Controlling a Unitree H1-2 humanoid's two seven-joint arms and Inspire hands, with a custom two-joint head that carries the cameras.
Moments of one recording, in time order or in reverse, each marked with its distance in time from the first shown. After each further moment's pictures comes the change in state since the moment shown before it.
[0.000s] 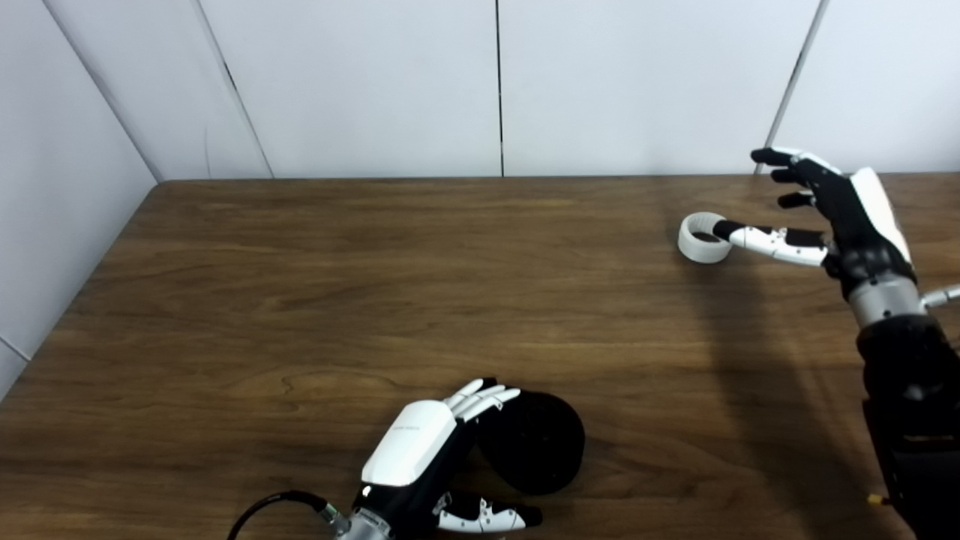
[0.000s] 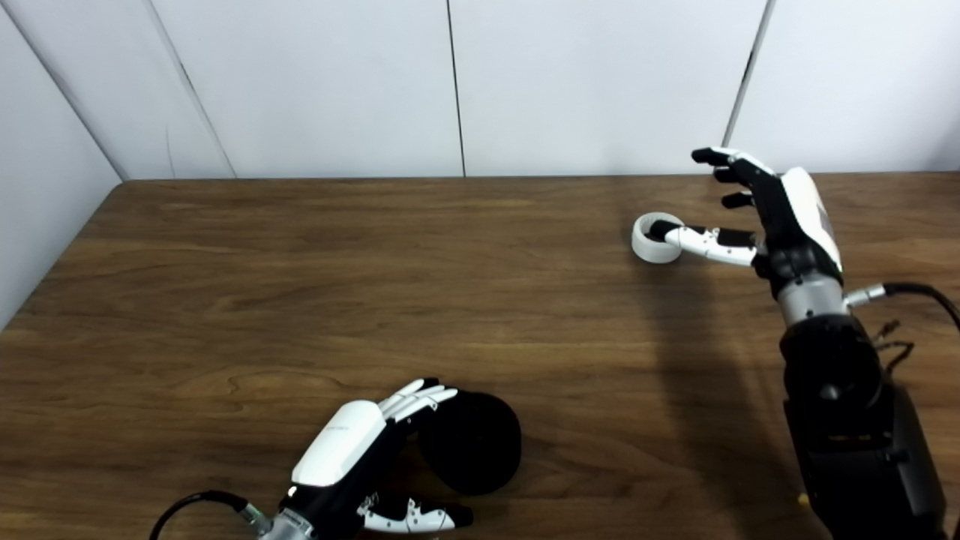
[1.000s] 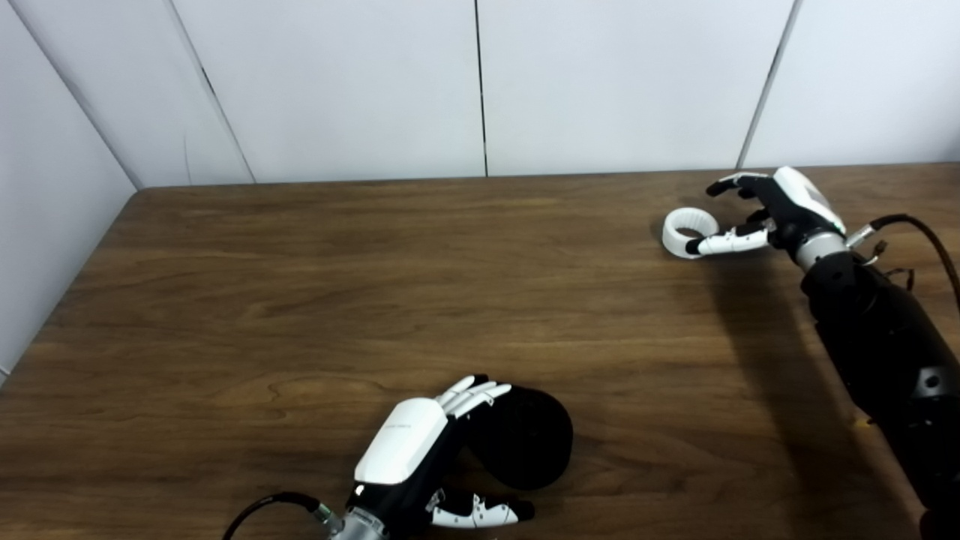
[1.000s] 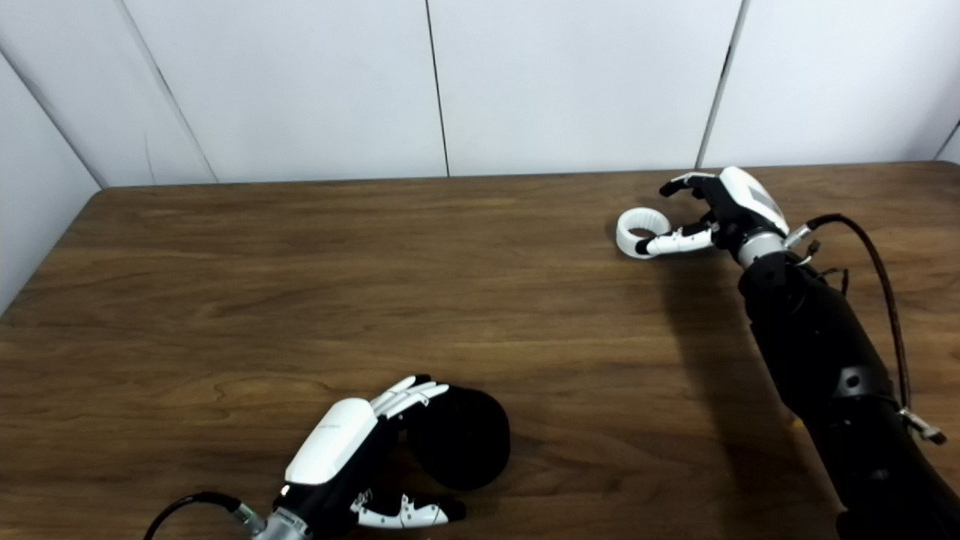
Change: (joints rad) left arm -0.013 -0.012 0.016 0.021 -0.006 -0.021 -0.002; right arm -0.246 -0.028 0.161 0.625 -0.101 -0.147 0.026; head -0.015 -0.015
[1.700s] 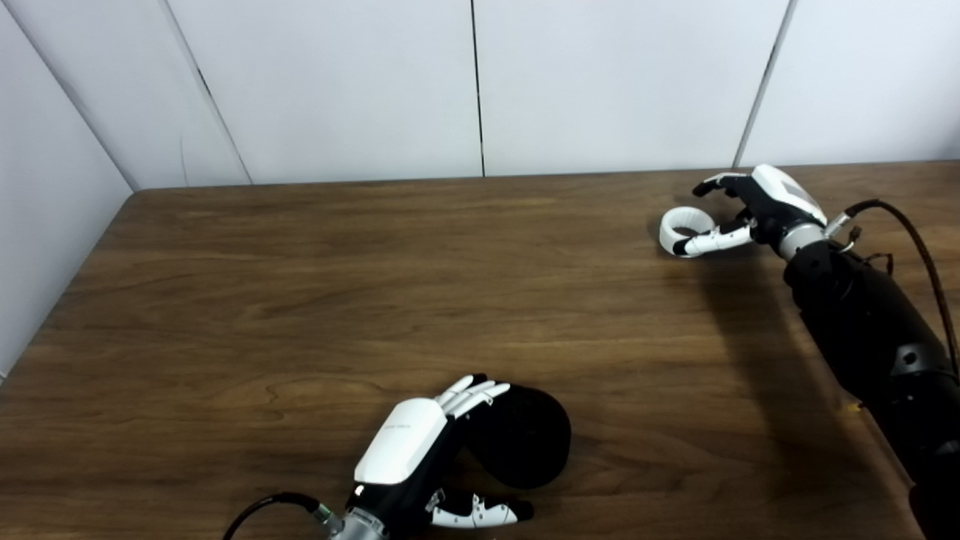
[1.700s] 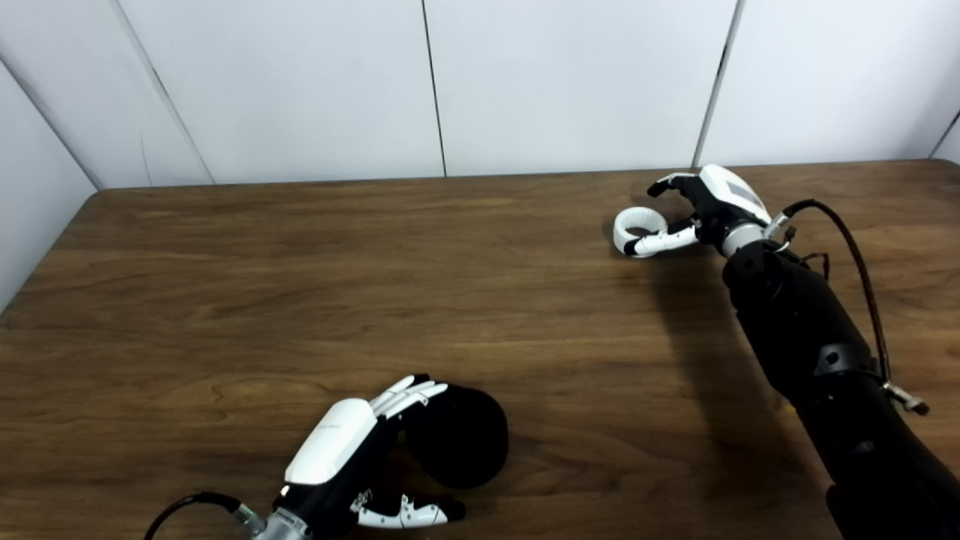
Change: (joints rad) left arm 0.001 -0.006 0.003 0.000 0.000 0.002 -0.004; right arm -0.064 0.001 0.067 0.078 -0.033 -0.014 0.015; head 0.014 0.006
